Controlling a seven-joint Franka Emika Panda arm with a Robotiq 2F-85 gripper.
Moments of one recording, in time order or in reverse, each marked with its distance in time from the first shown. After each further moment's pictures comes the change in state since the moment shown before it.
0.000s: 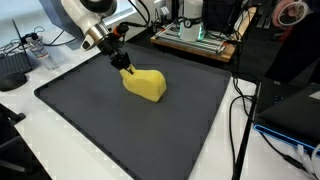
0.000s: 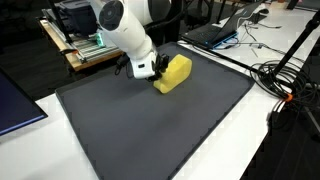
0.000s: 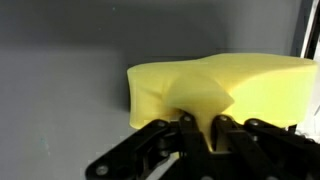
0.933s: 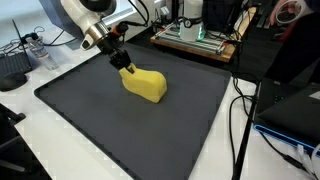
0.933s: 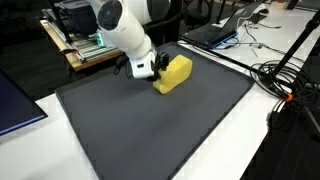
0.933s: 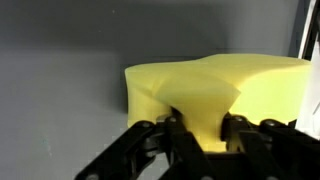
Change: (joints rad) arm -0.005 -0.004 -0.001 0.000 0.000 -0.011 0.005
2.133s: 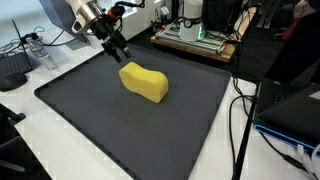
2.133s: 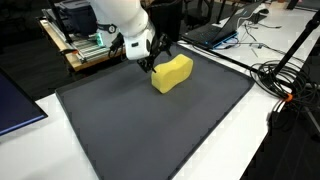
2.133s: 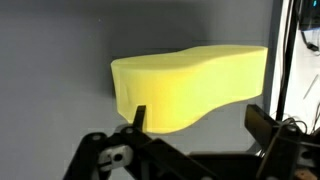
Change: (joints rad) arm 0.023 -0.133 -0.036 -0.029 -0.023 -0.060 0.122
